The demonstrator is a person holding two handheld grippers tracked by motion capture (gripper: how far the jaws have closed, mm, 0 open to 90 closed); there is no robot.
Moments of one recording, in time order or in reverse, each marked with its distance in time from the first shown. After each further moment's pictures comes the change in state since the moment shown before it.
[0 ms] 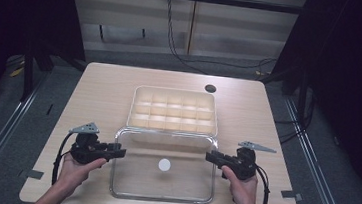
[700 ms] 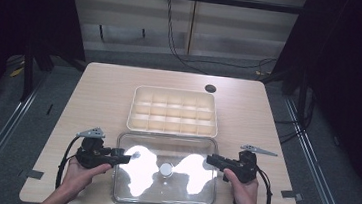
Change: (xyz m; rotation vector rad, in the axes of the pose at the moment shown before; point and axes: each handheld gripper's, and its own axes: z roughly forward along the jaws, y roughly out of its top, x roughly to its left) left arm -0.006 -0.010 0.013 0.049 -0.024 -0.016; right arm -0.012 -0.011 0.000 0.002 0.041 0.055
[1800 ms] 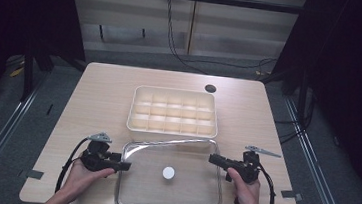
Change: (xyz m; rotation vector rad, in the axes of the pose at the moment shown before) left arm 0.008 -0.014 0.021 0.138 0.061 -0.001; right arm -0.012 -0.003 -0.004 -0.025 0.075 0.072
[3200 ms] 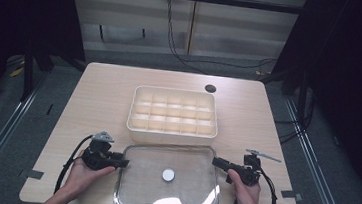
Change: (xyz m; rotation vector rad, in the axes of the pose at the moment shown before) left arm -0.002 0.006 0.001 0.041 0.098 0.050; right arm -0.011 -0.012 0.000 0.002 -0.156 0.107
